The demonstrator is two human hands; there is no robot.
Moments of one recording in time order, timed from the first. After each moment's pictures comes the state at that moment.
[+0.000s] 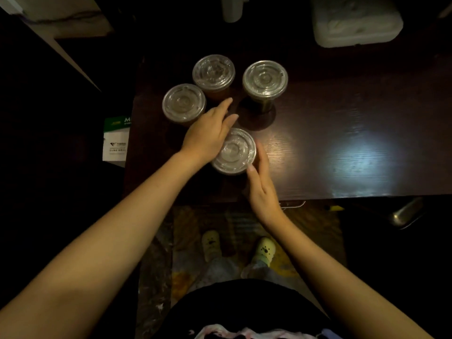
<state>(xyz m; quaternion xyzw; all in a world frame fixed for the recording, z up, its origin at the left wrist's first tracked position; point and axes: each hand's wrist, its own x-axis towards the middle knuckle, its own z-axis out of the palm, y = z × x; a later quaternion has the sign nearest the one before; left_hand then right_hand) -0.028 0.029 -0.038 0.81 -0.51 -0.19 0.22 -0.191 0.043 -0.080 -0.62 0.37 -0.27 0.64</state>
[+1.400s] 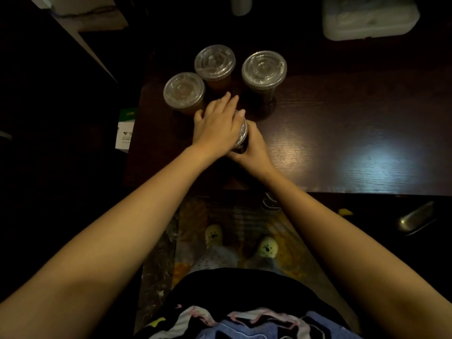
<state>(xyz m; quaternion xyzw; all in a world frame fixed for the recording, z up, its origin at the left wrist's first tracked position) -0.068 0.024 -0.042 0.86 -0.48 -0.10 0.10 -0.171 -0.021 -0.111 -0.75 0.29 -0.21 0.56</state>
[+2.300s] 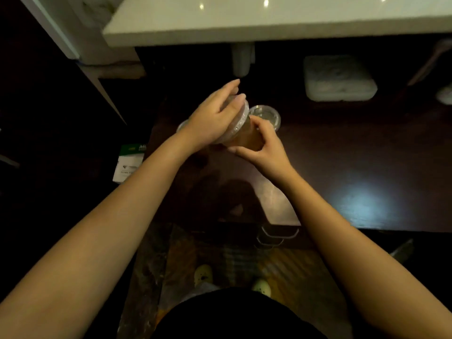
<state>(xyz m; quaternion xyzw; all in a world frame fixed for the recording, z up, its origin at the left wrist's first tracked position) -0.043 0.016 0.072 0.75 -0.48 -0.22 0.41 -0.171 -0.048 -0.001 -0.76 0.24 -0.30 0.52</state>
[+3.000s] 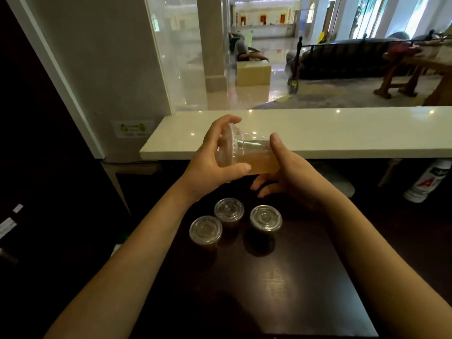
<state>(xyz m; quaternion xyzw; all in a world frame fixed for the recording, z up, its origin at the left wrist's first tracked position) -0.006 0.027 0.188 0.54 -0.57 -0.23 0.57 -0.154 -0.074 0.187 -0.66 0.23 -0.22 0.68</state>
